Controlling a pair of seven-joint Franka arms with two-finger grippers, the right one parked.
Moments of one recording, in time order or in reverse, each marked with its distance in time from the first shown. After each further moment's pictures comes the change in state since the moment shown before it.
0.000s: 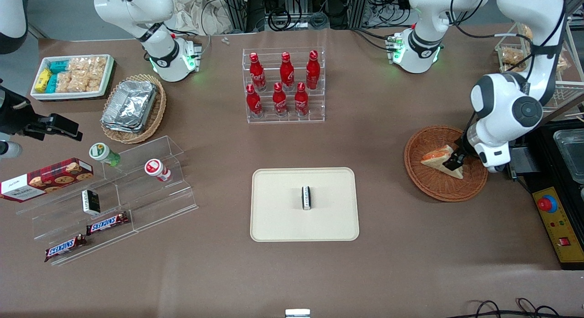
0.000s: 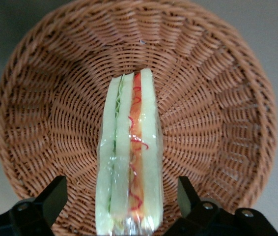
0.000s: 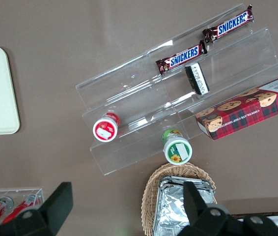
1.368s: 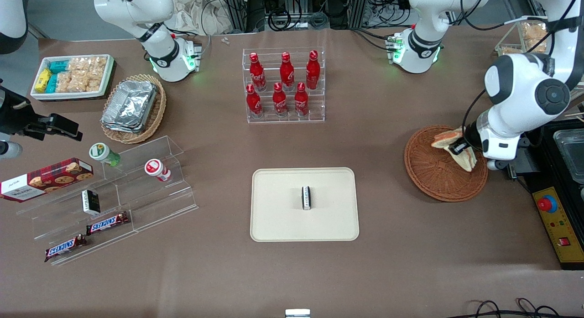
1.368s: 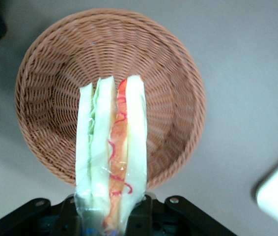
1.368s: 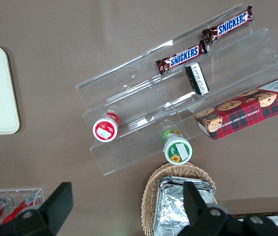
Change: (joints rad) arm -0.012 -0.157 -0.069 0.195 -0.024 -0.392 0.386
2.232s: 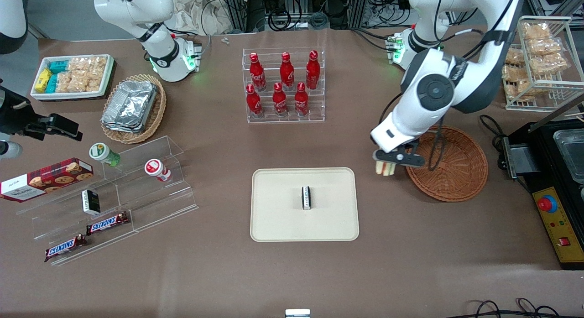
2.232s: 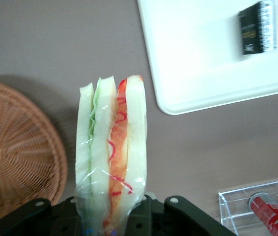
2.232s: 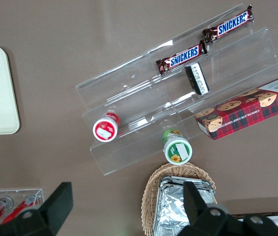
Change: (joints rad) arm -0.011 0.191 -0.413 0.228 0.076 -0.013 0.291
